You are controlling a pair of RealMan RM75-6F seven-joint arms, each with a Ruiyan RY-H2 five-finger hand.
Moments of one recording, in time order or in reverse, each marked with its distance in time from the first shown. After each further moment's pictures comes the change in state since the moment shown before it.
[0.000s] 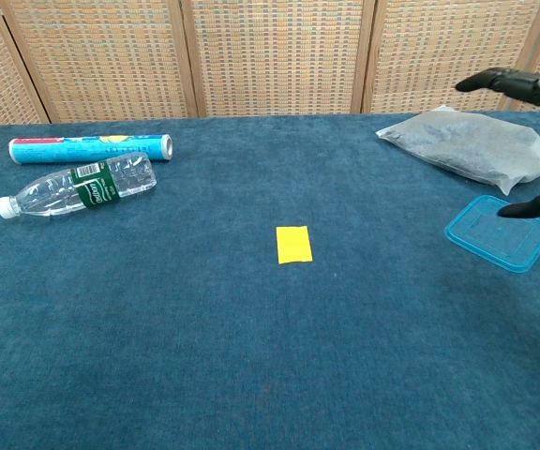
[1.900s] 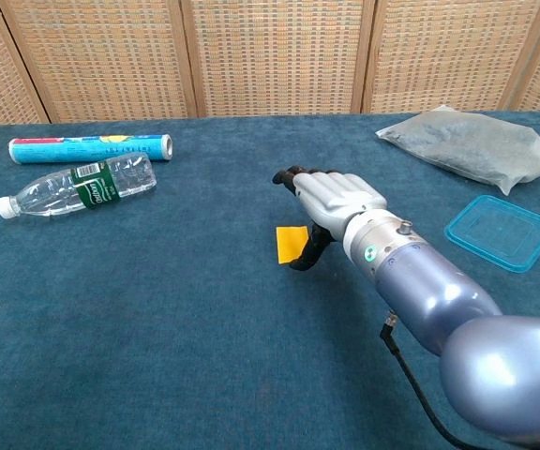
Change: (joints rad) left arm -0.038 -0.017 -0.021 0.059 -0.092 -0.109 -0.086; right arm 0.424 -0.707 0.150 0.586 0.452 -0.126 -0.319
